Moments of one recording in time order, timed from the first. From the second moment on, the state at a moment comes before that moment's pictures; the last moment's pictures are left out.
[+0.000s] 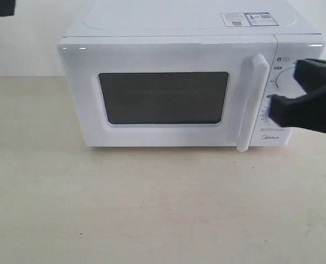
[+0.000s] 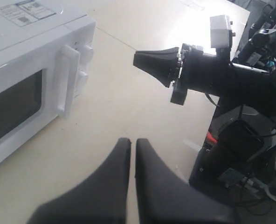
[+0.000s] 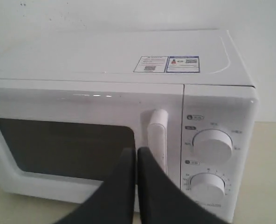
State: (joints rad) left arm -0.22 0.93 -1.13 -0.99 1.18 0.78; right arm 1.10 0.83 -0.47 1.50 -0.86 -1.25
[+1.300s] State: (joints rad) left arm -0.22 0.61 -1.01 -1.09 1.01 0.66; right arm 1.14 0.24 -0.43 1.75 -0.85 -1.64
